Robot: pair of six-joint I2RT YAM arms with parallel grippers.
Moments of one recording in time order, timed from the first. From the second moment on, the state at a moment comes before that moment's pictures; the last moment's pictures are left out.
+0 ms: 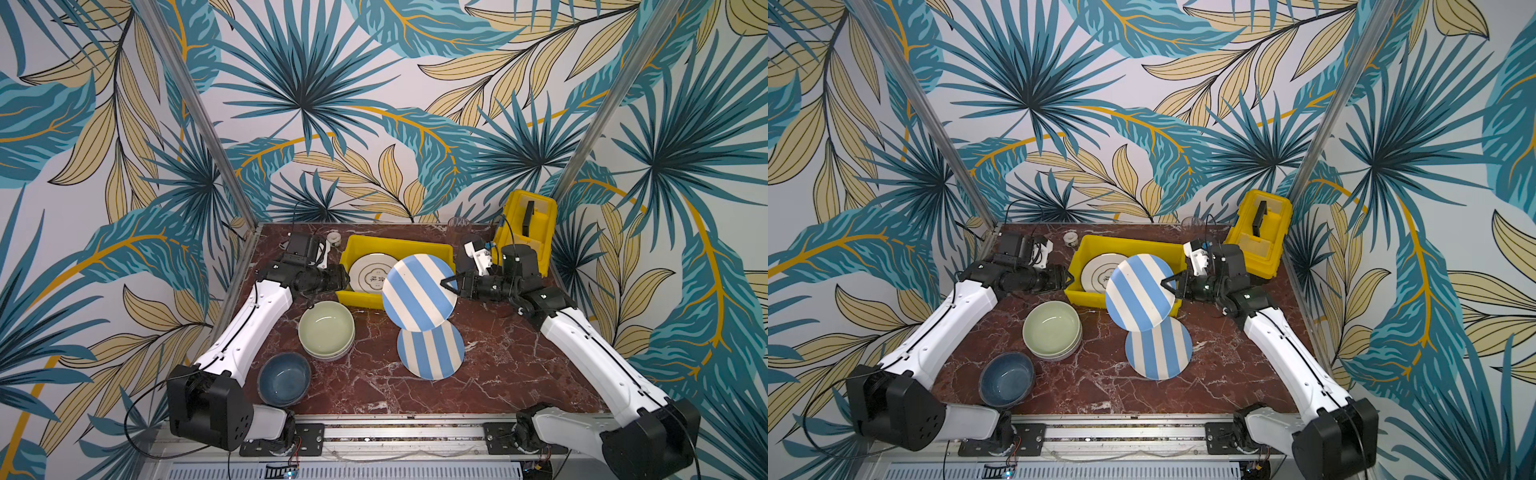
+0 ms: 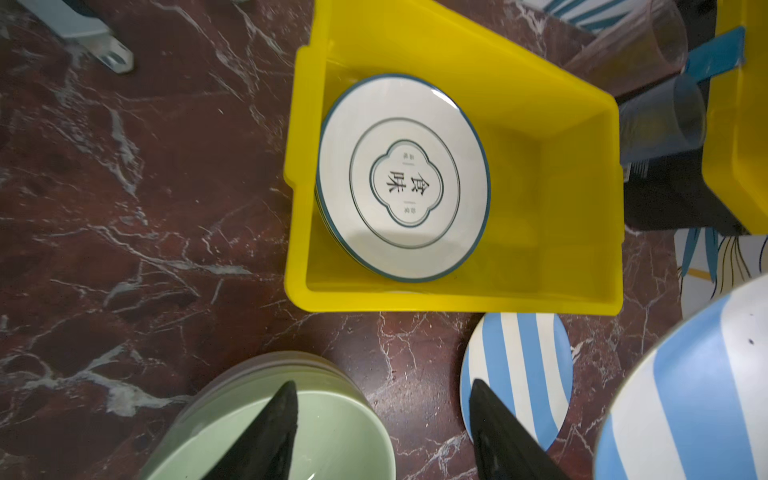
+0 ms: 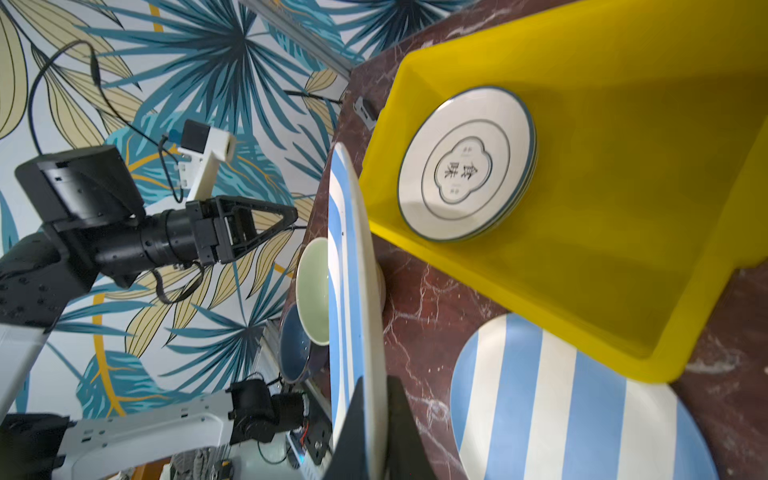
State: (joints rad) left arm -0.19 1.40 1.27 -0.78 0.25 -0.38; right arm 0.28 1.26 1.10 -0.41 -0.61 0.57
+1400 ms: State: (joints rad) left arm -0.09 1.74 1.30 -0.63 0.35 -0.24; right arm 0.41 2.02 1.45 -0.06 -0.45 0.71
